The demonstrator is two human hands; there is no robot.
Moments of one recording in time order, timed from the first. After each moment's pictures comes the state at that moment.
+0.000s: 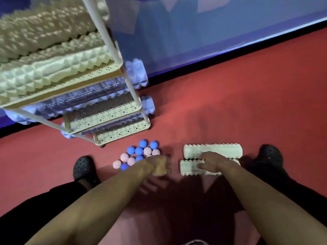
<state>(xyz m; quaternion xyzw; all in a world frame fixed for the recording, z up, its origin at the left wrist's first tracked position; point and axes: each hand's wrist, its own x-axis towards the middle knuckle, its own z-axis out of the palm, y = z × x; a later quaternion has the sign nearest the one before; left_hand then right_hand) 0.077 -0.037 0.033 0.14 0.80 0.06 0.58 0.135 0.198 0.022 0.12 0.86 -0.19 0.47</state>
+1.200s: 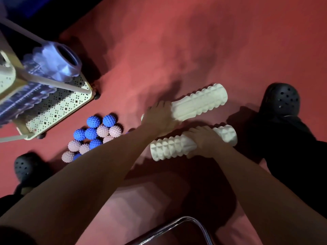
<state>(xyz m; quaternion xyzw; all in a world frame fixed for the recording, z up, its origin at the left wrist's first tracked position) 0.048 0.132 -0.189 0.32 0.89 0.04 0.32 0.193 0.284 -0.202 -0.02 0.89 -0.21 0.40</state>
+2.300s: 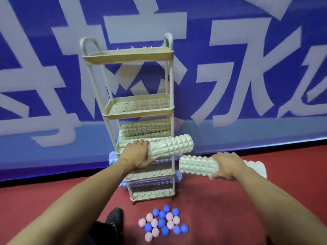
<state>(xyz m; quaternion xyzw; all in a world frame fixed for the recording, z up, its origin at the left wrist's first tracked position) 0.071 -0.199 0.376 0.19 0.98 -0.06 -0.04 0.121 0.160 0.357 -0.06 0.99 0.04 0.09</state>
